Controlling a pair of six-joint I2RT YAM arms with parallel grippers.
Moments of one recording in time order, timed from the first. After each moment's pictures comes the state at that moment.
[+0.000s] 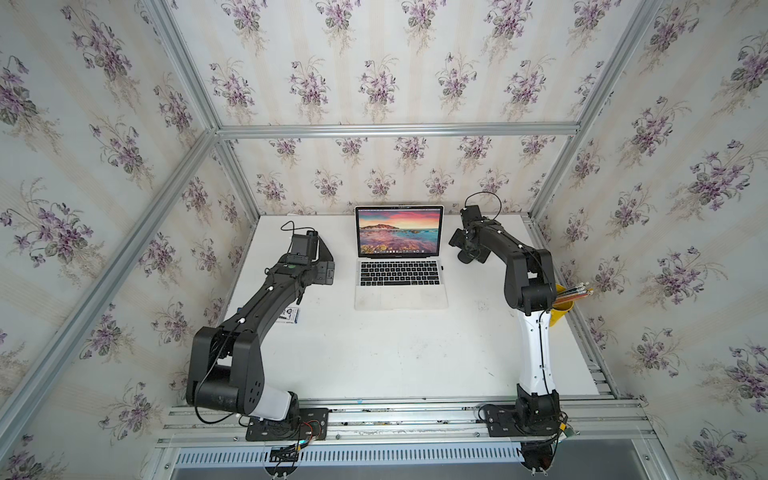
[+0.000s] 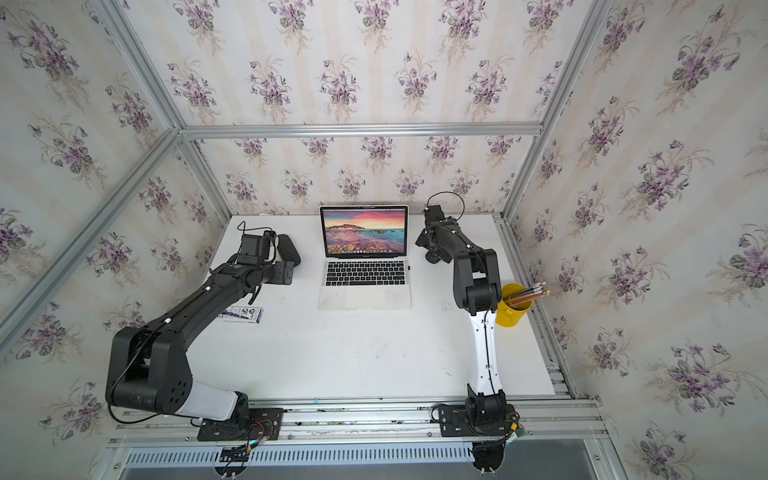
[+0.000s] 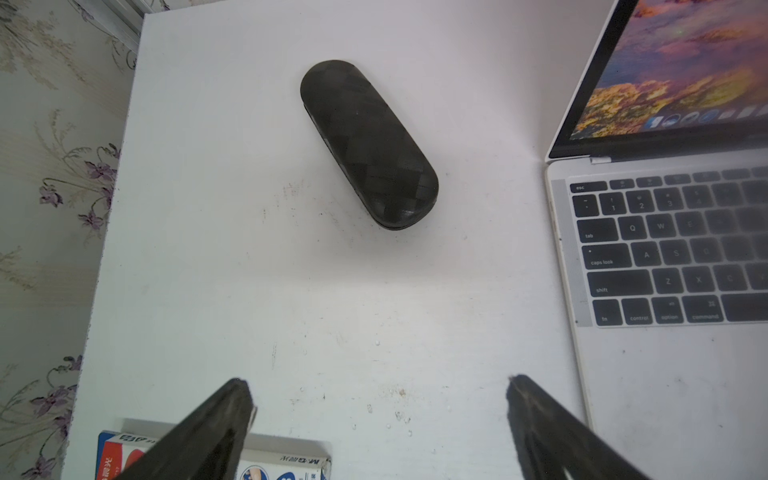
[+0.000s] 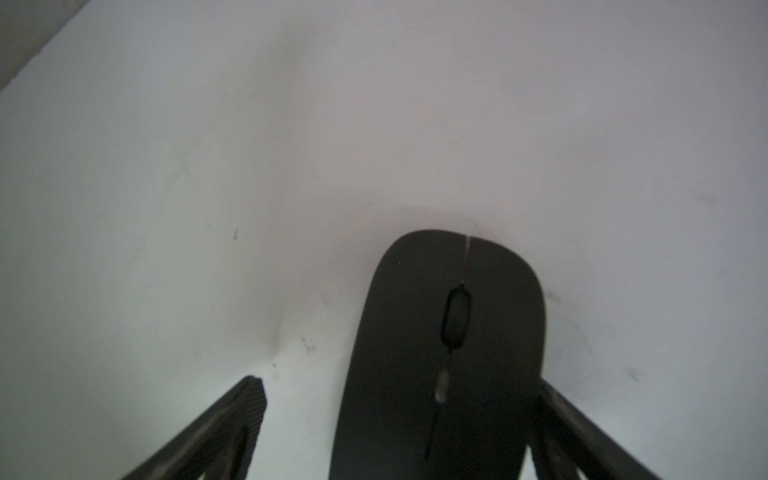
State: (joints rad) left arm -0.13 1.50 1.04 -0.43 -0.19 -0.01; right arm 0.17 2.39 1.93 -0.70 0.20 0.72
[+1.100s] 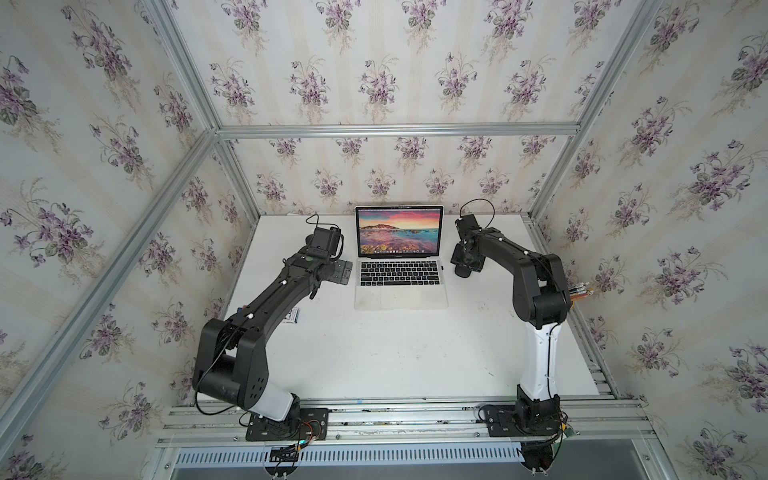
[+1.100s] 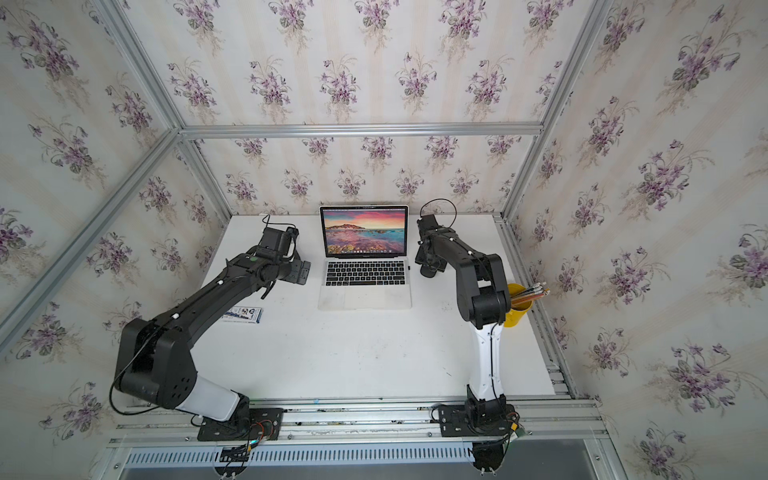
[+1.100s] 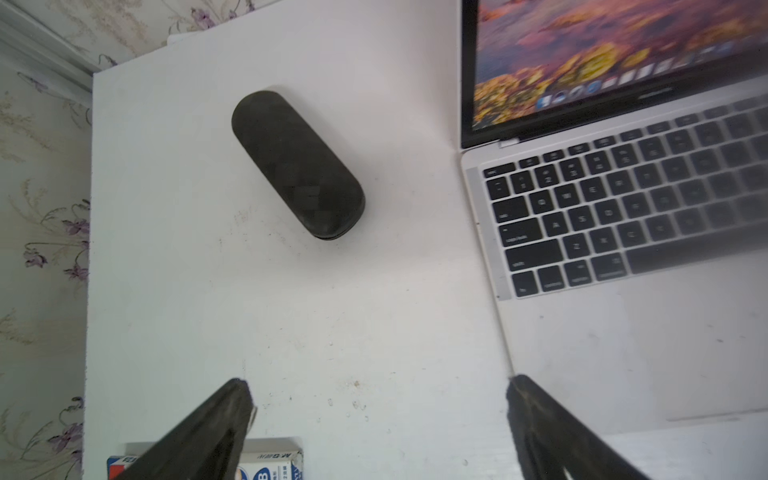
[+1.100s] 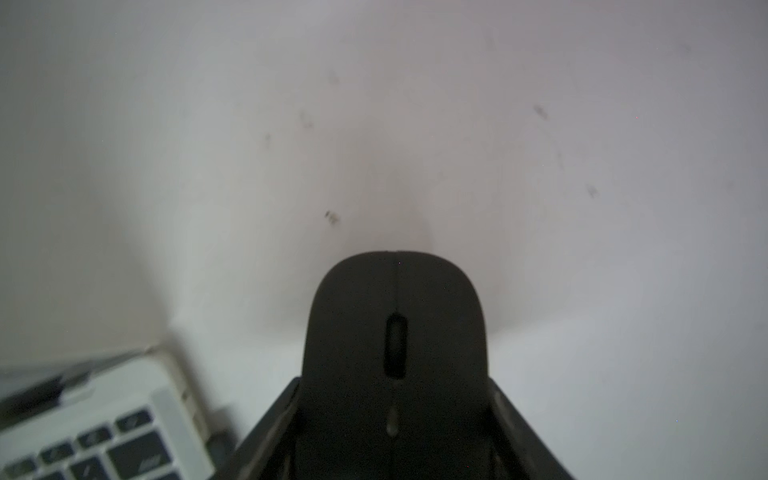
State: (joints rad) left arm -0.30 1.50 1.16 -0.56 -0.19 0.00; right arm 0.27 2.08 1.57 -0.69 0.18 0.53
